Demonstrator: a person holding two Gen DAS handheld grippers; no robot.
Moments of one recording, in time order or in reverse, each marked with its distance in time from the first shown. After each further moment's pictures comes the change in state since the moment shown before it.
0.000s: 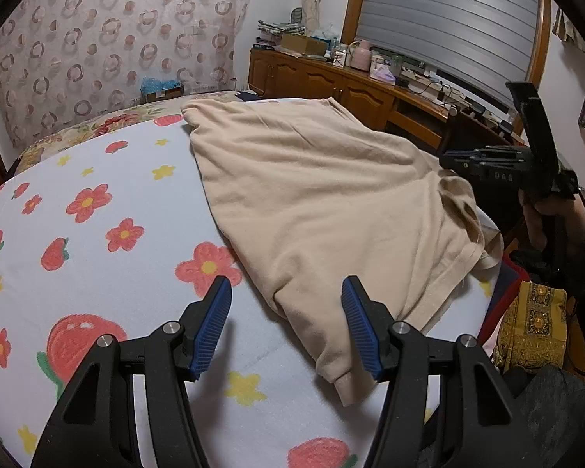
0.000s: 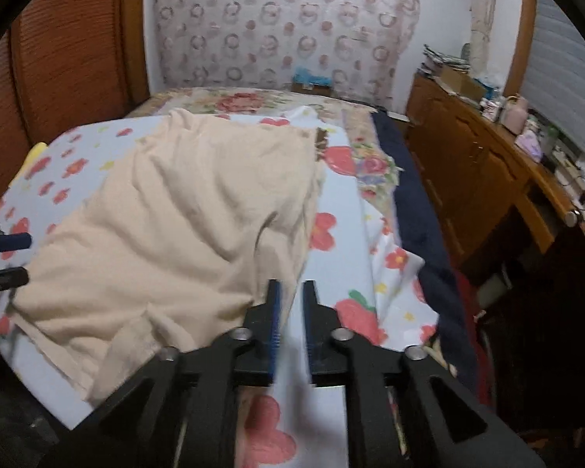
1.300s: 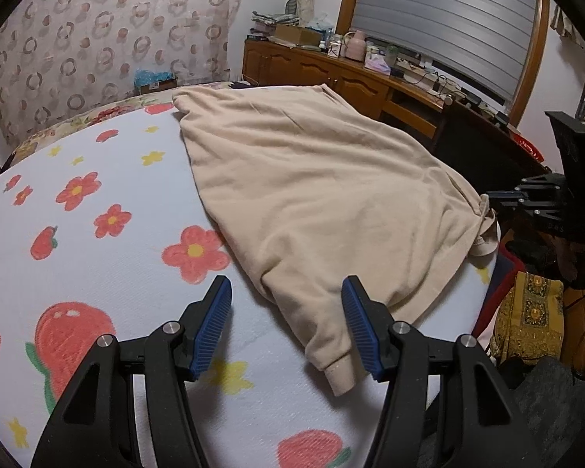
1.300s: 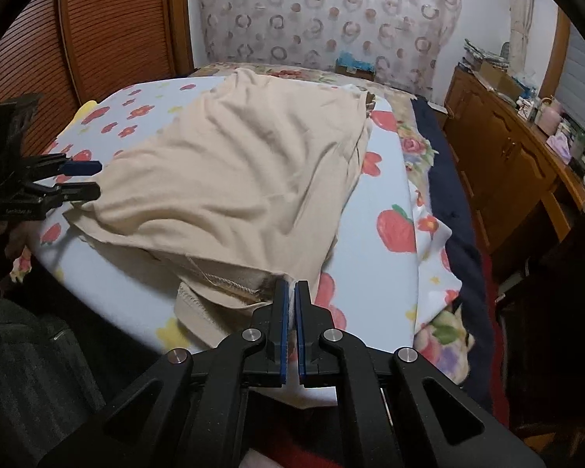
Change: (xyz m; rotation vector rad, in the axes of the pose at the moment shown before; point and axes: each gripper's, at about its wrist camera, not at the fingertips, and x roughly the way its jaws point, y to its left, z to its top) left arm 0.005 -0.008 -0.003 0.011 0.035 -0.019; right arm -0.054 0.012 -0.054 -0.104 0.063 0.136
